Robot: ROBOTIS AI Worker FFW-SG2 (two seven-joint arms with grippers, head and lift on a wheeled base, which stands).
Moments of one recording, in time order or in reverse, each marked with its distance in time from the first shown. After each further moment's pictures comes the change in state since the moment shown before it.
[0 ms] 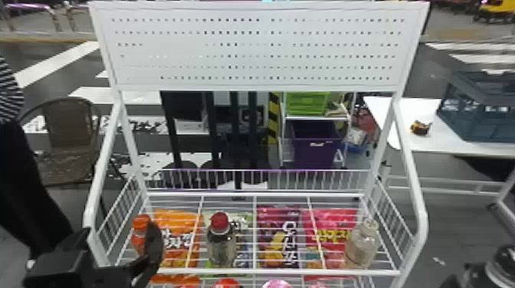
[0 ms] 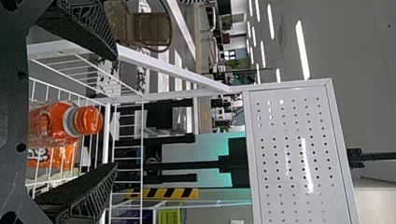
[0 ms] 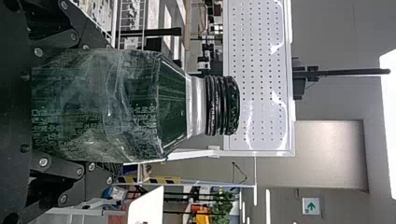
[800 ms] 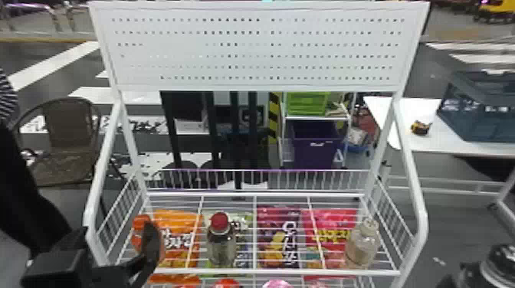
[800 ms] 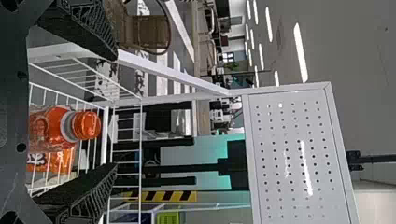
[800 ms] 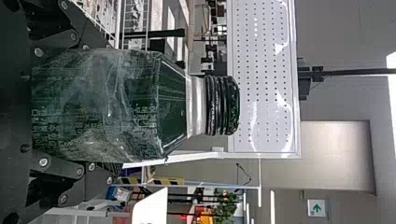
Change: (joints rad) left arm -0.005 0.000 0.009 0.012 0.000 -0.010 0.002; right arm -0.007 0.000 0.002 -0.005 0.002 0.026 0.002
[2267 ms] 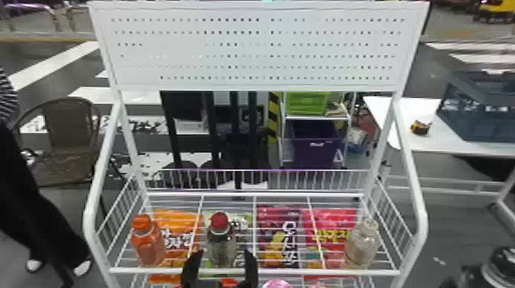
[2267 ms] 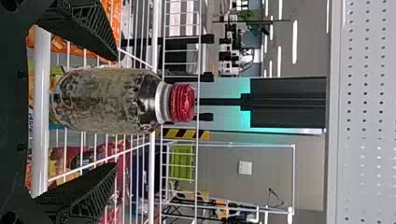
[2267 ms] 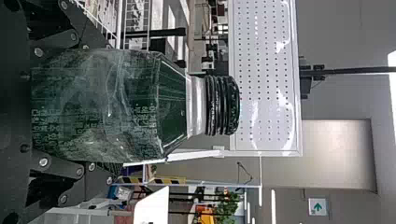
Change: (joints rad) left arm -0.370 -0.110 -0.374 0.822 0.003 -0.481 0.029; right arm 0.002 0.000 -0.006 0.011 -0.007 -0.009 0.001
